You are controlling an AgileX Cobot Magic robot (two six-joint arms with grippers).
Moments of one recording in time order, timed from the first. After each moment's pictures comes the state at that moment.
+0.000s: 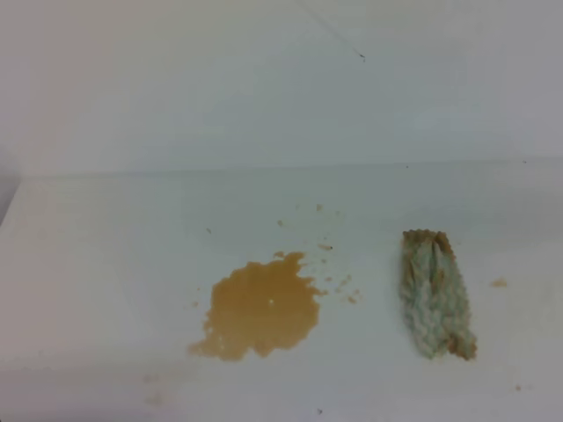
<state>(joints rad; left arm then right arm) -0.06 -0.03 0.04 -0.10 0.30 -0.07 0.07 0.99 -0.88 0.53 0.66 -0.64</state>
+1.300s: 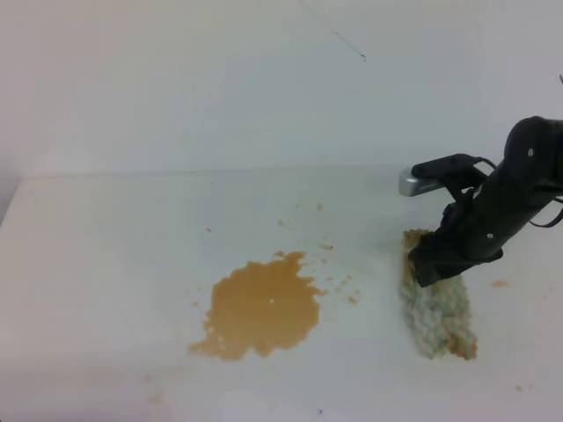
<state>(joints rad) -0.06 -0.03 0.04 -0.10 0.30 -0.07 0.29 1.99 -1.36 0.23 0.73 -0.38</state>
